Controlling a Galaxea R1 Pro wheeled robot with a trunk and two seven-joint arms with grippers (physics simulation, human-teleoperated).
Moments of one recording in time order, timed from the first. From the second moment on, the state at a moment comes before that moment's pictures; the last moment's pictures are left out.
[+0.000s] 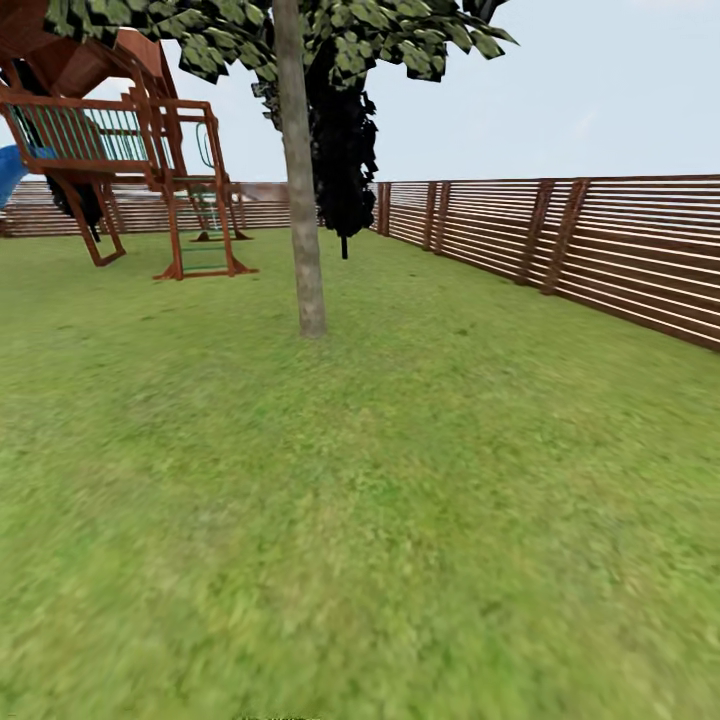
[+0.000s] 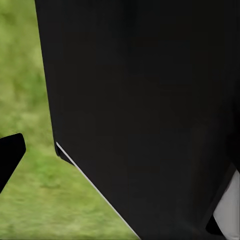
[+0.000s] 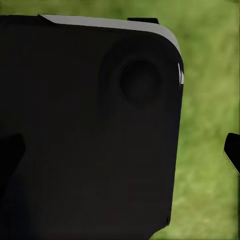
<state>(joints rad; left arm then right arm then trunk) 0.01 -0.02 0.02 -0.04 0.01 0.01 -0.01 -0.04 0.01 0.01 -0.04 0.01 -0.12 0.00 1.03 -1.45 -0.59</state>
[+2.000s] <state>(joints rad) 0.01 -0.02 0.02 -0.04 0.01 0.01 -0.01 -0.04 0.01 0.01 -0.04 0.01 -0.12 0.00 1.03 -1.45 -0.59</state>
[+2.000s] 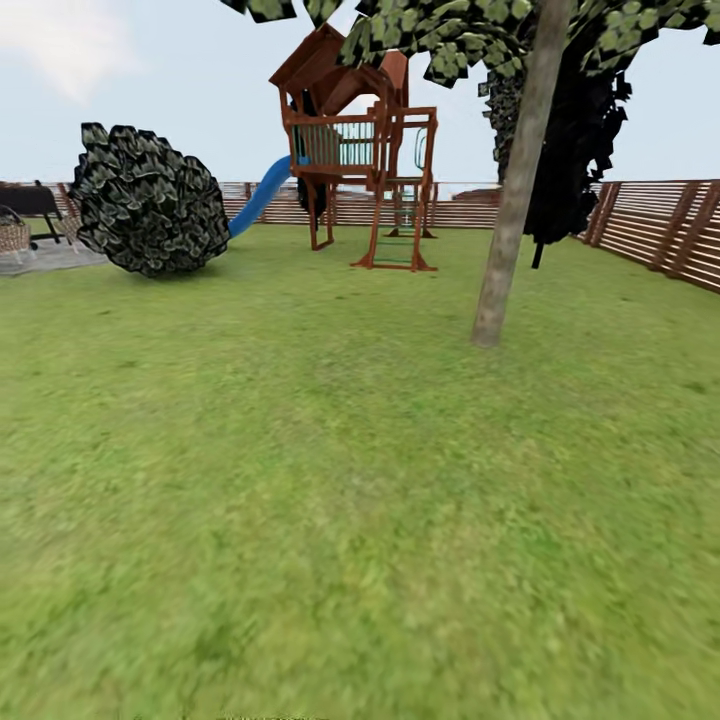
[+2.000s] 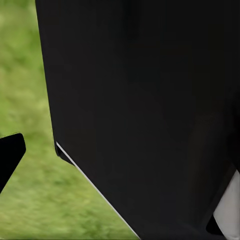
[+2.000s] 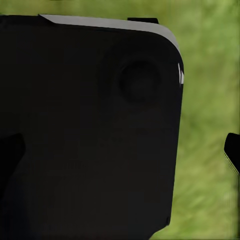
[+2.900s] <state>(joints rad) 0.01 -0.02 0.02 -0.04 0.01 0.01 -0.01 -0.04 0.01 0.01 -0.04 0.01 -0.12 0.00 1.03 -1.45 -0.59</state>
